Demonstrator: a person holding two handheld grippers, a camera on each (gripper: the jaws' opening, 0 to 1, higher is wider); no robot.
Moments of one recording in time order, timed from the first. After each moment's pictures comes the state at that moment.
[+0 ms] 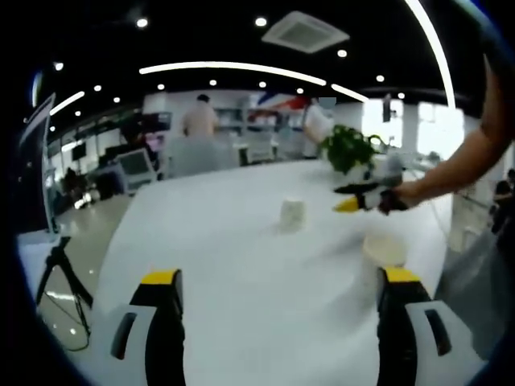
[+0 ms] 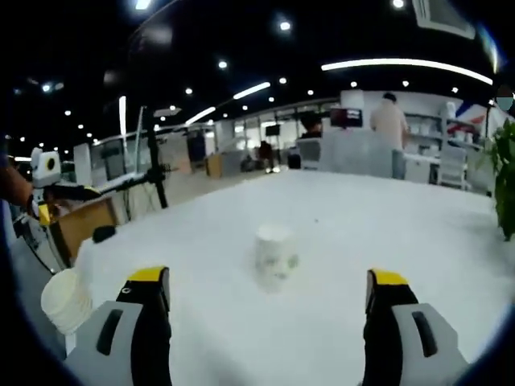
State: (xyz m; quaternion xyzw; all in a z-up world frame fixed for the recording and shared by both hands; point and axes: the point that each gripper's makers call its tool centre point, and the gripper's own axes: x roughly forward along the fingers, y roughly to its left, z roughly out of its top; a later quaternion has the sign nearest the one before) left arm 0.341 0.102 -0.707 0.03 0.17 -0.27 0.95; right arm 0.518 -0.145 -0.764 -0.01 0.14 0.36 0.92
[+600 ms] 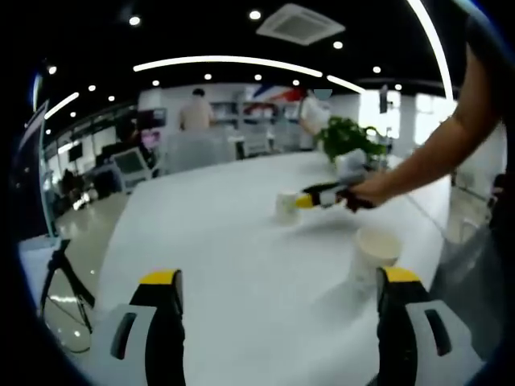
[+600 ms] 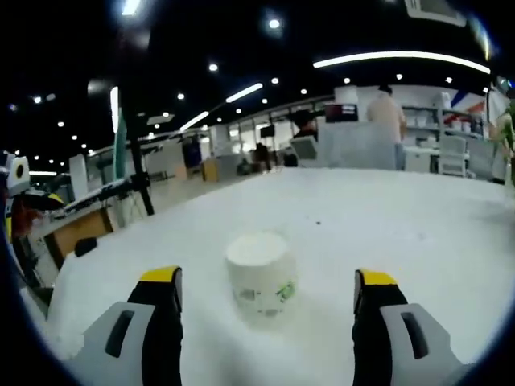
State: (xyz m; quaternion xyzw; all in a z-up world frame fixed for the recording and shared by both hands) left arm 0.329 0.096 -0.706 0.05 0.19 -0.28 0.94; right arm 0.582 -0.111 -0.803 0.02 0.16 0.34 0.92
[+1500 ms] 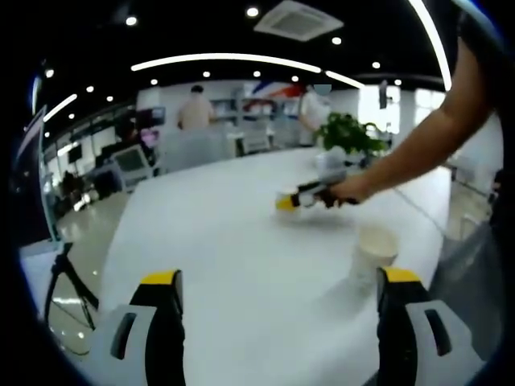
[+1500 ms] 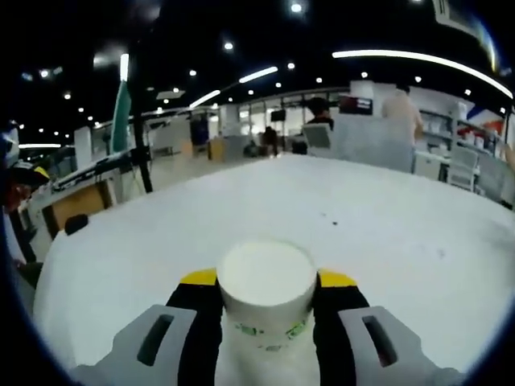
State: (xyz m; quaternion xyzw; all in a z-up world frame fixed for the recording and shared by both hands) left arm 0.334 0.101 -0.702 0.06 0.20 -0.28 0.94; right arm 0.600 -0.079 -0.809 -0.04 0.18 0.36 0.91
